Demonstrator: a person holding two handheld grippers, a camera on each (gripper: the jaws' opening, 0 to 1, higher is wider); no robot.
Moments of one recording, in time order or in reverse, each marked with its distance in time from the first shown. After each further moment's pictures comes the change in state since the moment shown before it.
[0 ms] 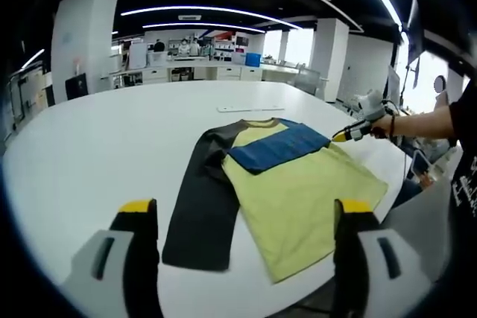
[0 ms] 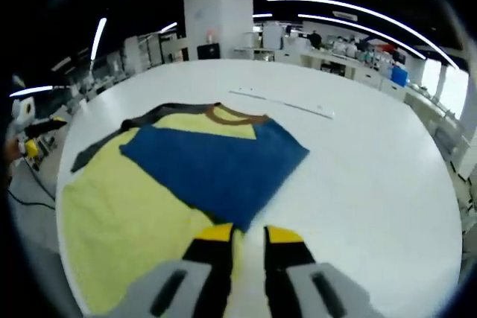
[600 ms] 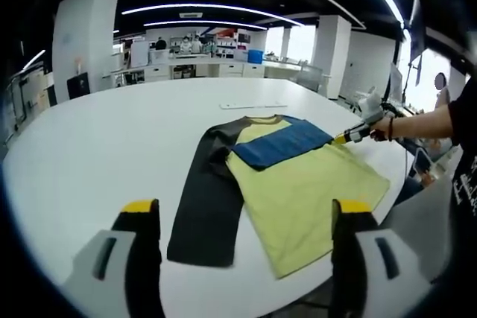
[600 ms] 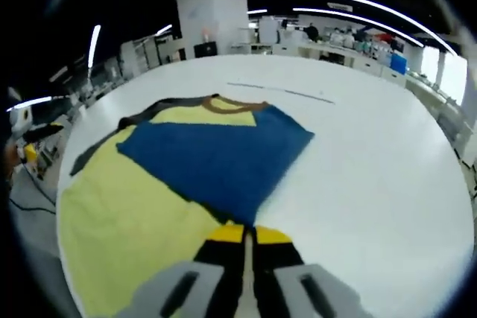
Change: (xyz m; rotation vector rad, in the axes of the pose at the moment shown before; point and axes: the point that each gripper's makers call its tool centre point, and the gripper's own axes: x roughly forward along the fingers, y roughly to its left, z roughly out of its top) left arm -0.002 0.004 -0.003 0.001 0.020 0.016; right arm 0.011 0.002 -0.013 0.037 0.020 0.005
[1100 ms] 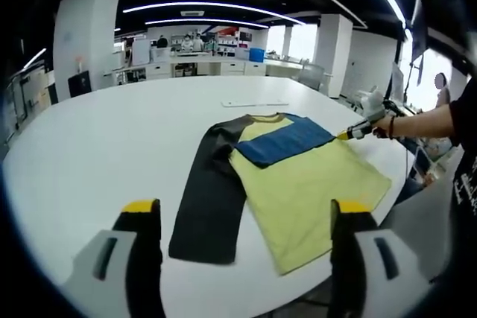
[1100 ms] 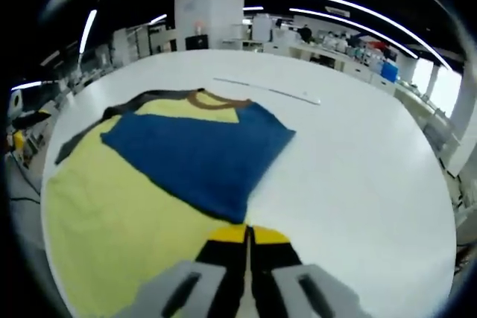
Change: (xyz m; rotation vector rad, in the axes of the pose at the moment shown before) left arm -0.002 0.004 -0.003 -0.002 0.013 0.011; right arm -0.001 -0.027 -0.002 -0.027 0.022 -0.097
